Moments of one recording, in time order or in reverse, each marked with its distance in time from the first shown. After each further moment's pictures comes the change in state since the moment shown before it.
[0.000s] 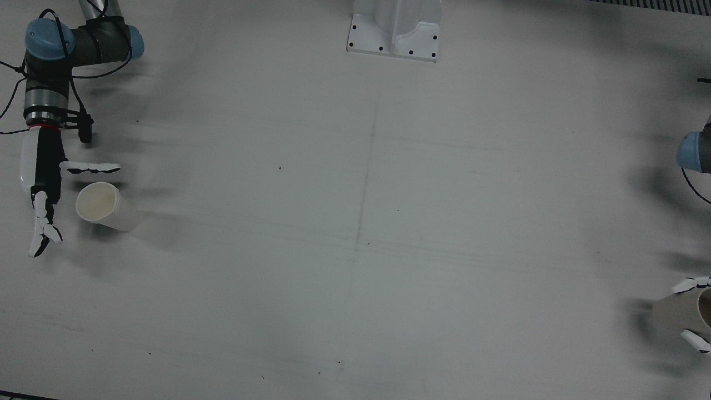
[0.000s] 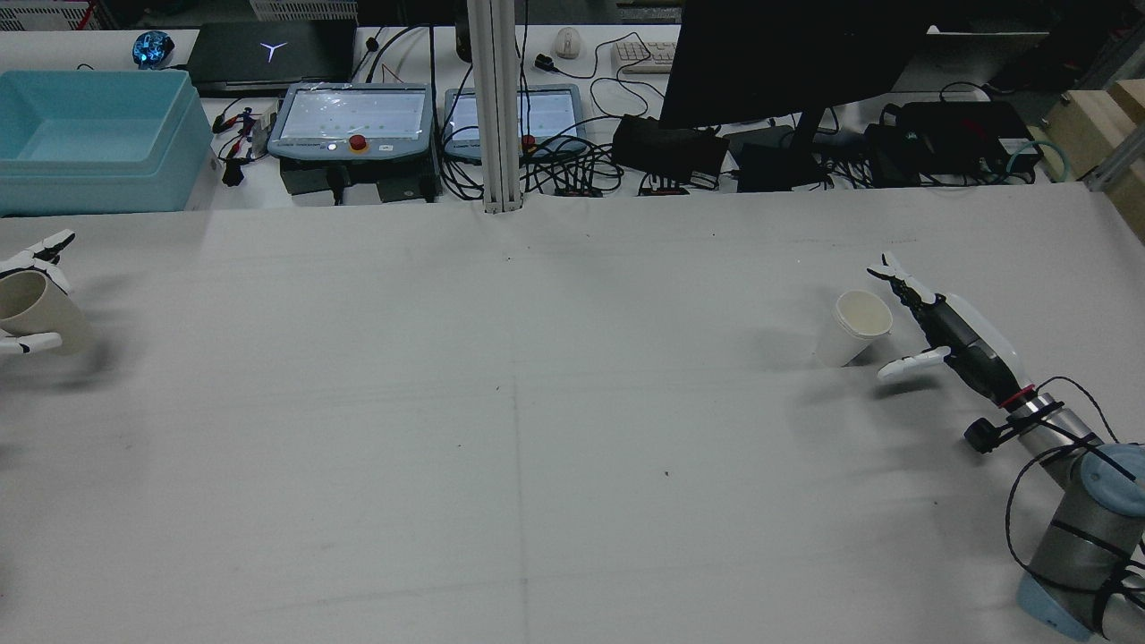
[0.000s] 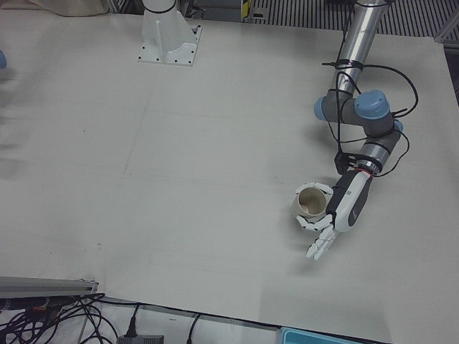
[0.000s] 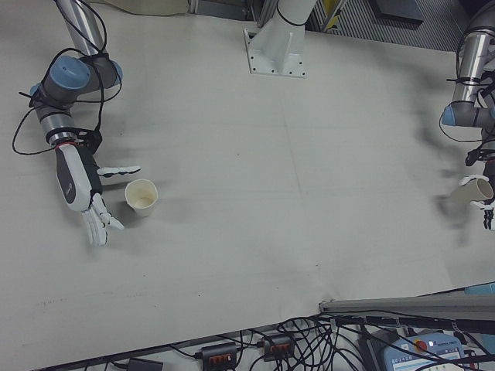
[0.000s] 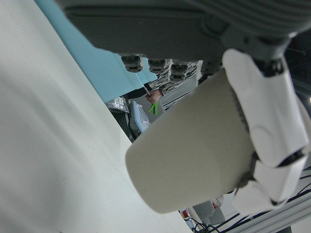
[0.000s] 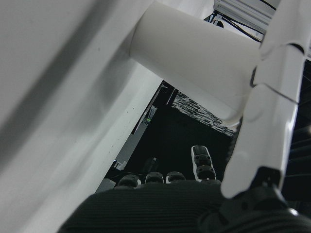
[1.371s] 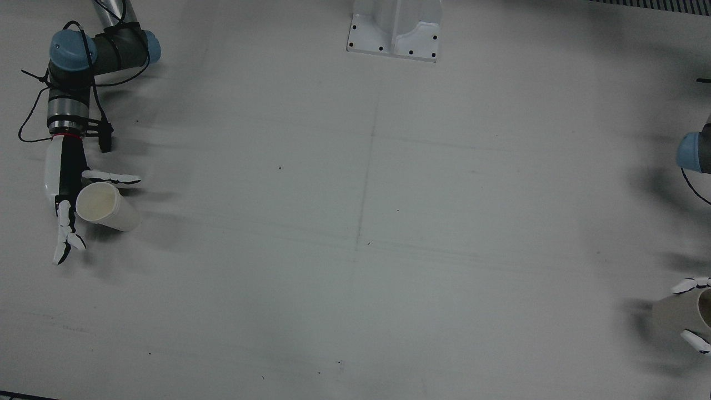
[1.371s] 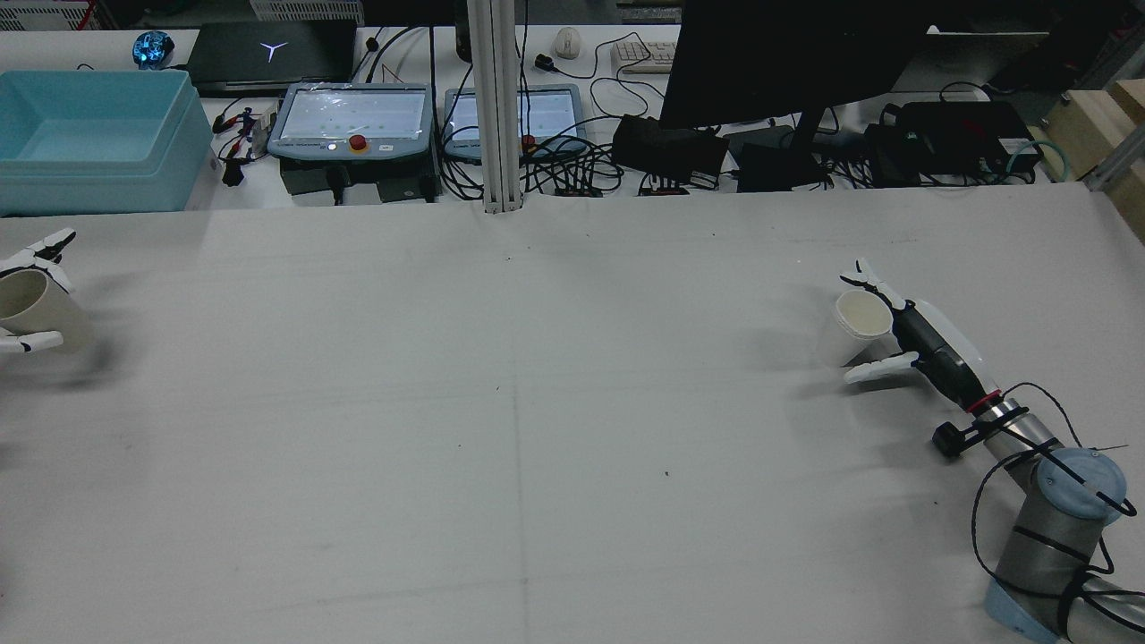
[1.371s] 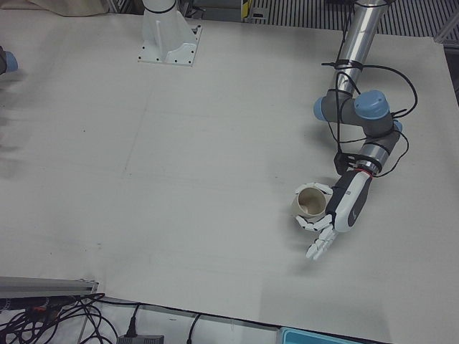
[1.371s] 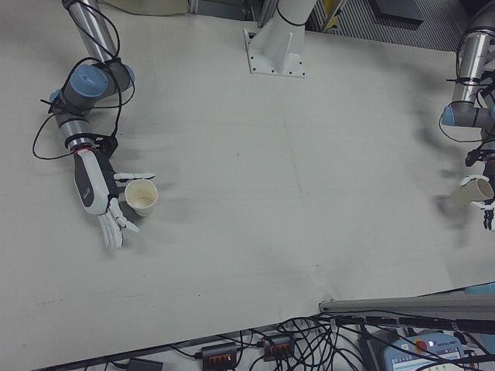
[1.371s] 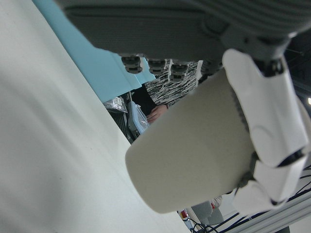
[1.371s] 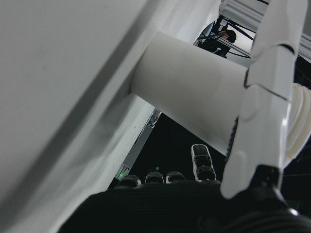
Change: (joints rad) left arm 0.002 -0.002 0.000 -0.005 -0.005 0.001; right arm -0.058 0.049 -0.015 -0.040 0.068 -0.012
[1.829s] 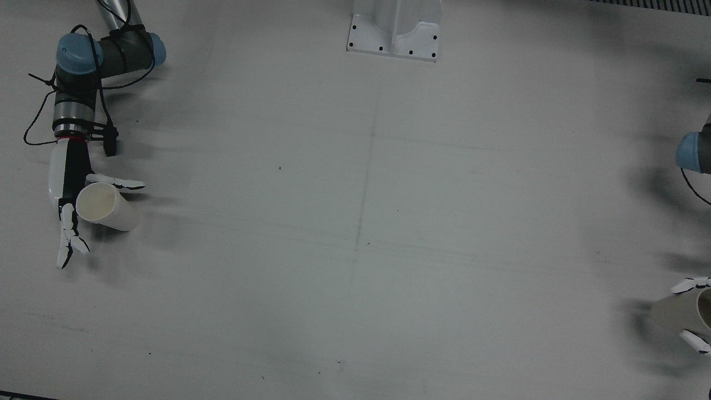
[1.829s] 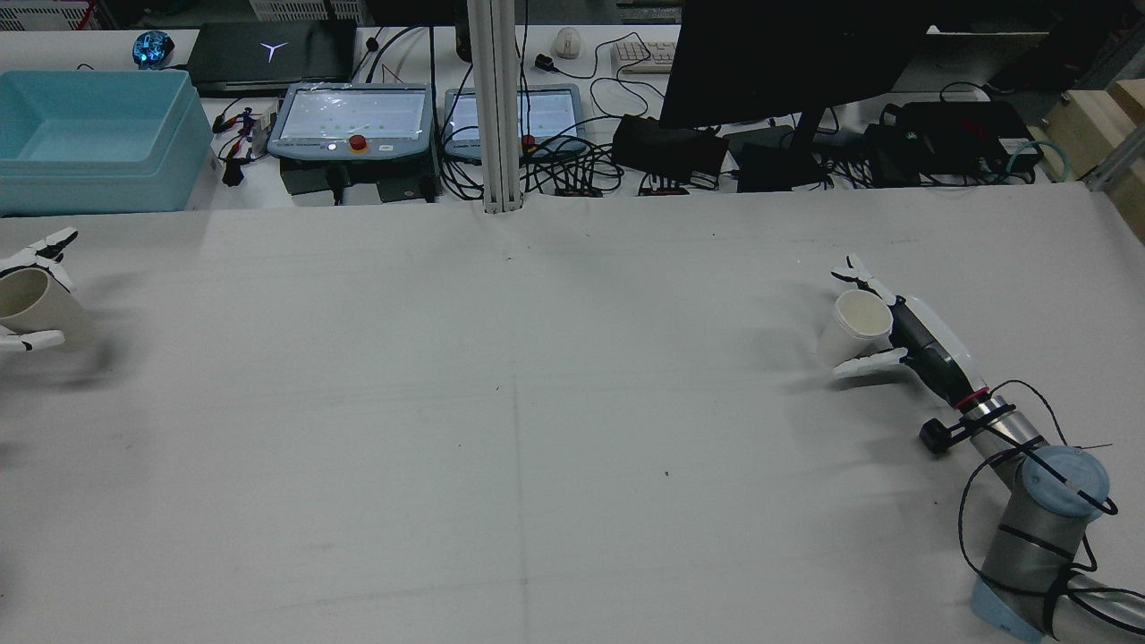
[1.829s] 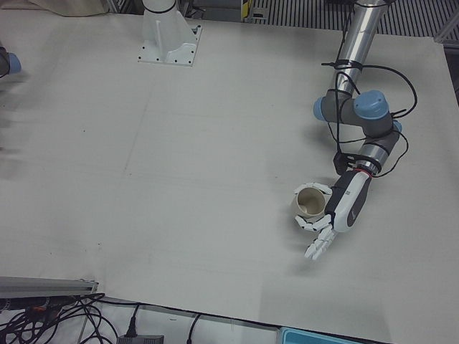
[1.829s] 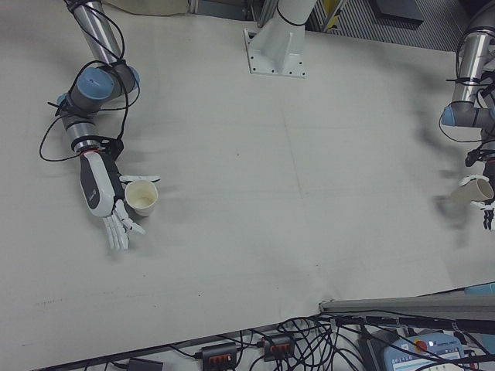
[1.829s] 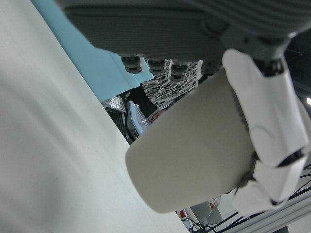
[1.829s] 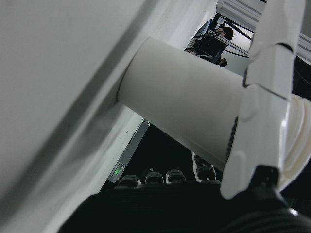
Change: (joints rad) left arm 0.000 -0.002 -0.001 -0.001 0.000 0.000; right arm -0.012 0.023 -0.003 -0.001 0.032 -0.022
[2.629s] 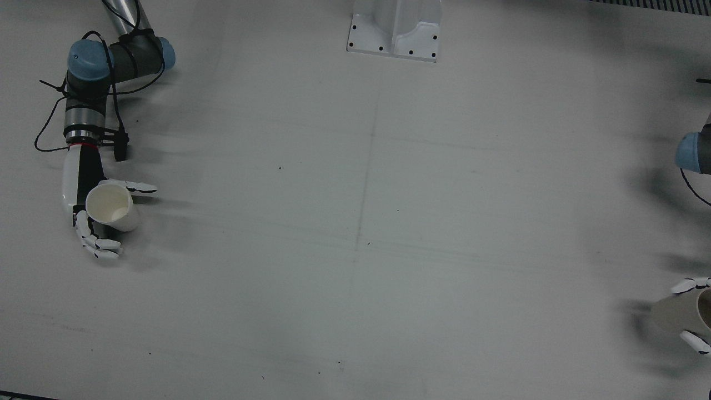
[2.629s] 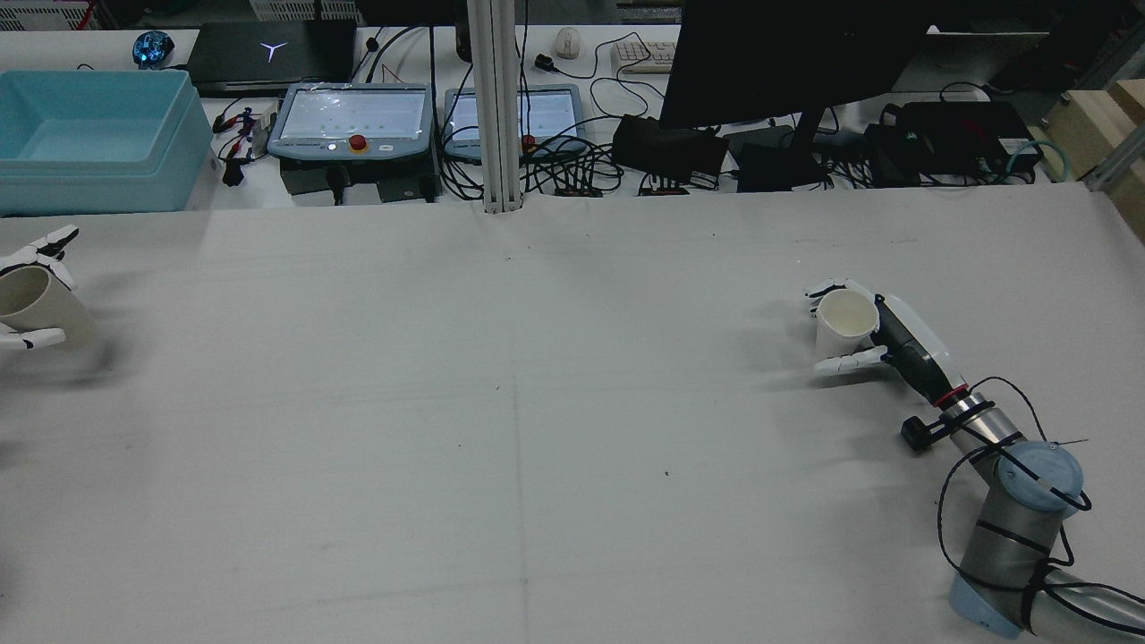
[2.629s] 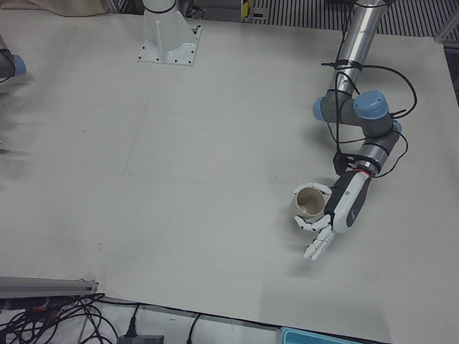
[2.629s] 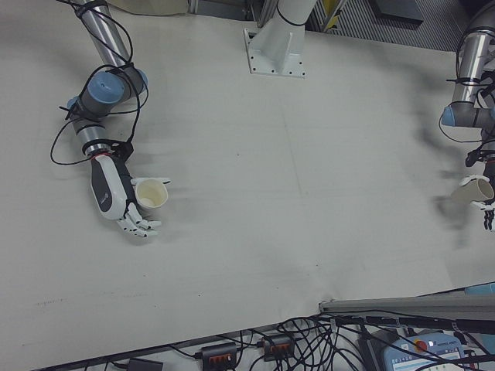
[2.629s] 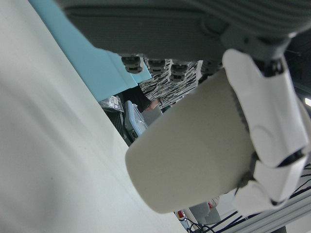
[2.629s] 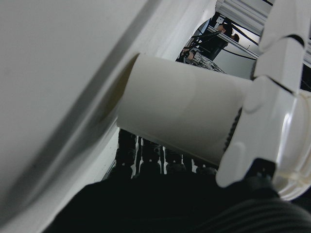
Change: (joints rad) left arm -0.001 -0.003 -0.001 -0.002 0.000 -0.001; right arm -0.014 0.035 0.001 -0.040 0.003 -0.011
